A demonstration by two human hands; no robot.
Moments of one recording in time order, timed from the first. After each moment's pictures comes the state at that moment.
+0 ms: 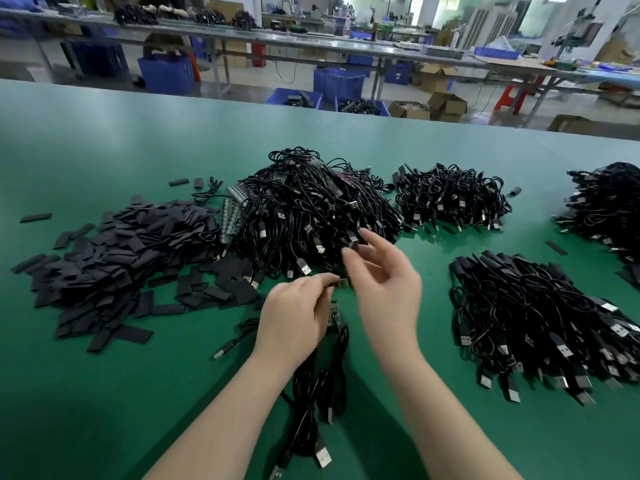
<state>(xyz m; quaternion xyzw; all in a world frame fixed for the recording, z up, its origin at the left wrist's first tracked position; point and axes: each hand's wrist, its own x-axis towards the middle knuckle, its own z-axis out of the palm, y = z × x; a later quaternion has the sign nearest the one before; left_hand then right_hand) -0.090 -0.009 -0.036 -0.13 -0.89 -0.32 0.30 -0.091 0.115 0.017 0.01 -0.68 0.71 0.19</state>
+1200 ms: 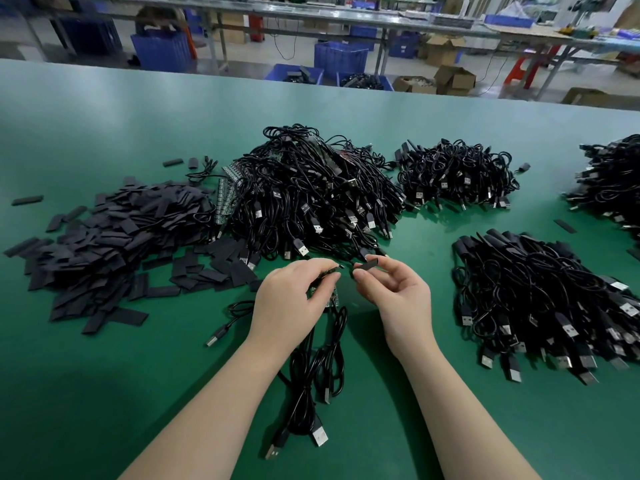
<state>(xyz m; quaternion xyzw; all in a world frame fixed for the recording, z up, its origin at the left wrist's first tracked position) -0.082 -0.007 -0.032 -0.11 -0.88 -0.38 0.25 -0.096 0.154 -0.039 -0.03 -0.63 0.77 0.05</state>
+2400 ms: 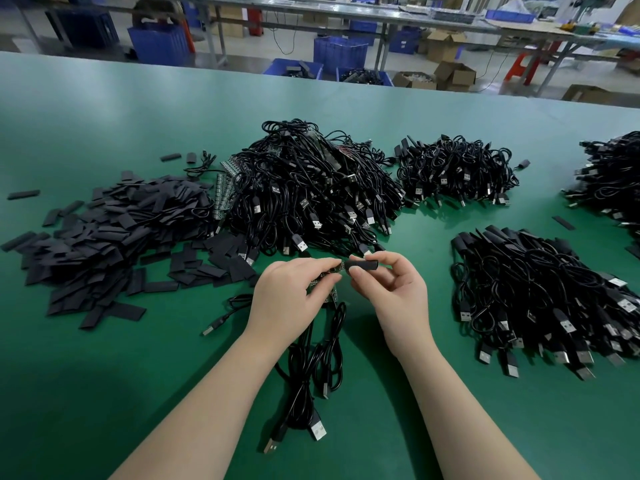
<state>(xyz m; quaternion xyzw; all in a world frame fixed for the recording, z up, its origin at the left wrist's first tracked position) -0.083 -0.010 -0.032 -0.14 -0.90 -0.35 0.24 -0.086 0.152 -0.030 0.02 -0.63 0.77 0.05</state>
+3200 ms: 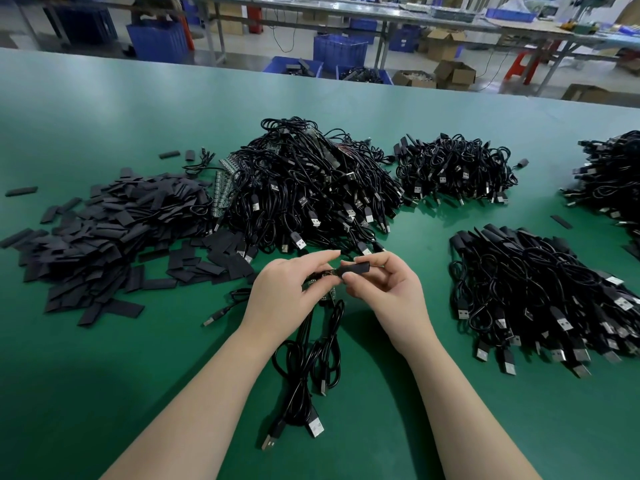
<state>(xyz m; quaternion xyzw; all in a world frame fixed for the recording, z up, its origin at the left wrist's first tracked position) -0.083 -0.015 -0.029 -0.14 -0.89 -0.39 0.18 -0.087 0.159 -0.029 0.07 -0.68 0.73 0.01</state>
